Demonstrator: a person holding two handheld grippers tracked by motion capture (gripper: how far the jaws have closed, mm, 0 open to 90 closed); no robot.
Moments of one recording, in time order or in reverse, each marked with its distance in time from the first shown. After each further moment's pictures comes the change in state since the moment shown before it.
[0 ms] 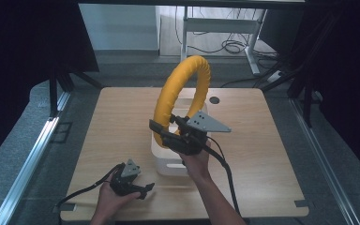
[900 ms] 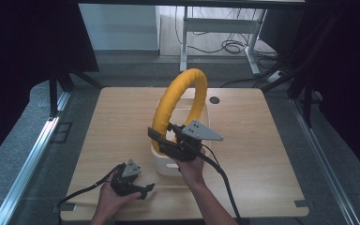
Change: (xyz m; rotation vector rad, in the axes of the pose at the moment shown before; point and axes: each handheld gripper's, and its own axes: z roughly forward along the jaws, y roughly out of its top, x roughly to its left) left arm 0.000 0.000 0.002 0.009 -0.001 0.006; right arm -0.001 -0.035 0.007 0.021 -0.033 0.040
